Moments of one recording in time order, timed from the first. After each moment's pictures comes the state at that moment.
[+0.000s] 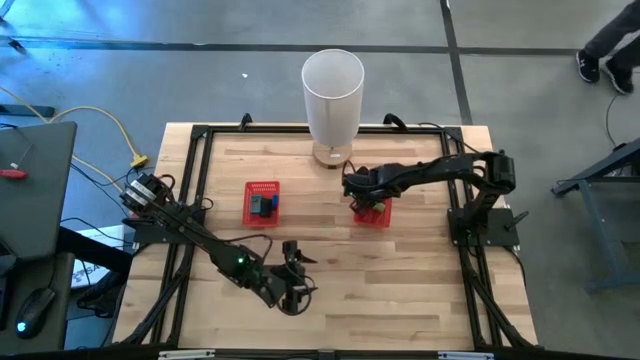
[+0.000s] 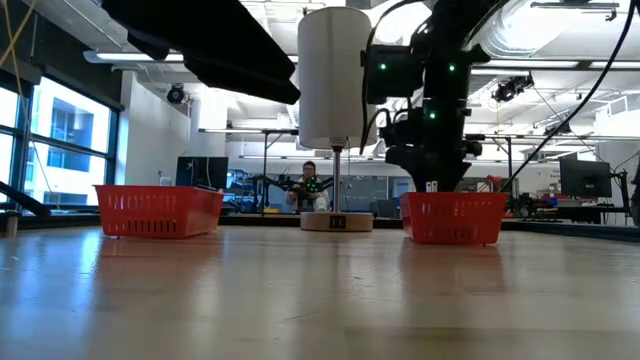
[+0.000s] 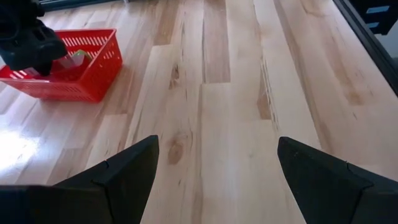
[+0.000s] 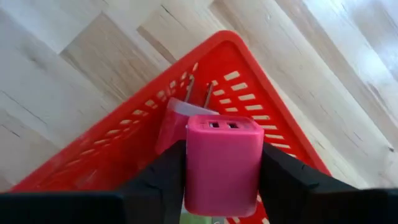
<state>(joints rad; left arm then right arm) -0.59 1.69 1.00 0.10 -0.60 -0.26 -0.16 1.77 1.12 -0.79 0.32 0.65</state>
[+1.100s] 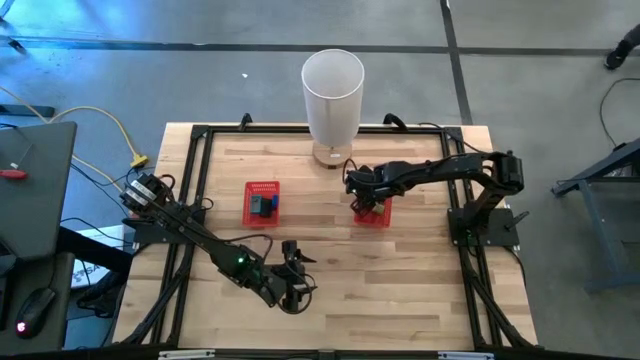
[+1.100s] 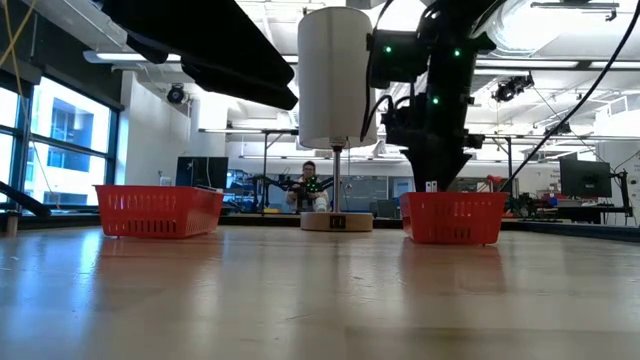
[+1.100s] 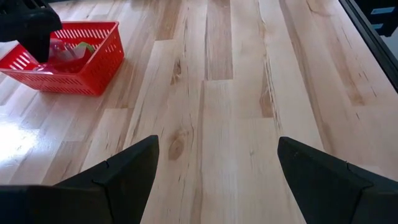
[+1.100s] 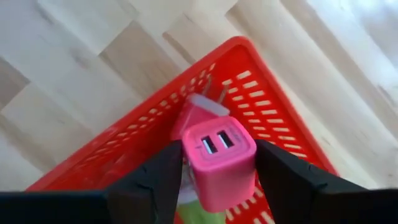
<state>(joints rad) -0.59 1.69 1.00 0.08 -0.60 -0.30 -0.16 1.70 1.11 -0.80 0.28 0.63</state>
